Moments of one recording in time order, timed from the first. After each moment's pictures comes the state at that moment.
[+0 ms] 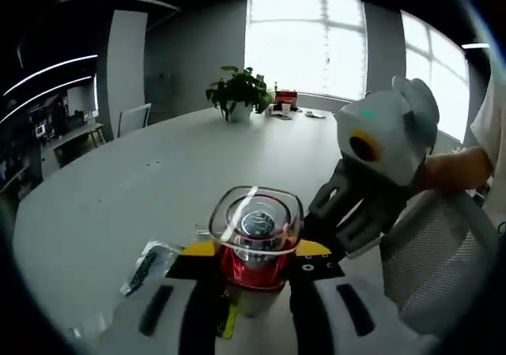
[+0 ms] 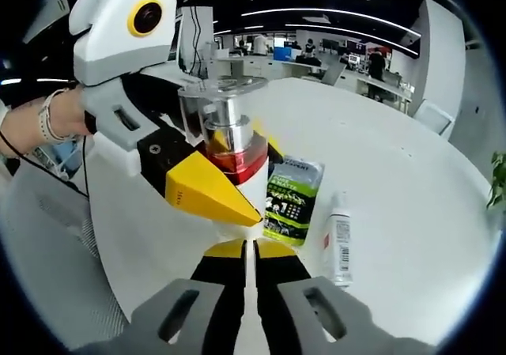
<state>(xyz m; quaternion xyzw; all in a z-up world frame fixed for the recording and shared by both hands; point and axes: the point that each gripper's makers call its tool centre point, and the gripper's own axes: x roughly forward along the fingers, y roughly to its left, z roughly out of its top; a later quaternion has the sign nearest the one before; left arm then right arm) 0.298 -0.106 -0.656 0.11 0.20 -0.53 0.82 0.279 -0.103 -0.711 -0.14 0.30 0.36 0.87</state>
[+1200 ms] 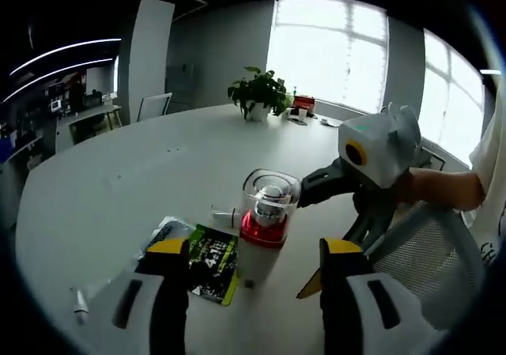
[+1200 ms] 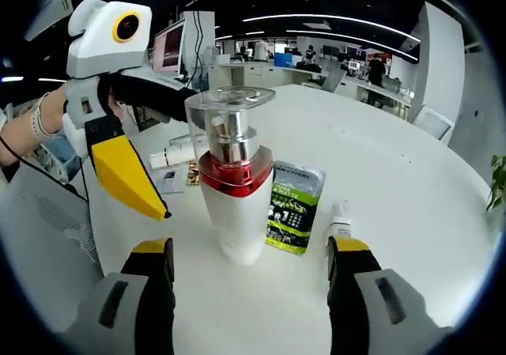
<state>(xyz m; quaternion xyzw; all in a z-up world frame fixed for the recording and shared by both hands) 0.286 -0.053 -0.642 0.06 0.23 -0.48 0.84 0.281 -0.096 -0.703 -0.13 0.28 0.36 0.88</state>
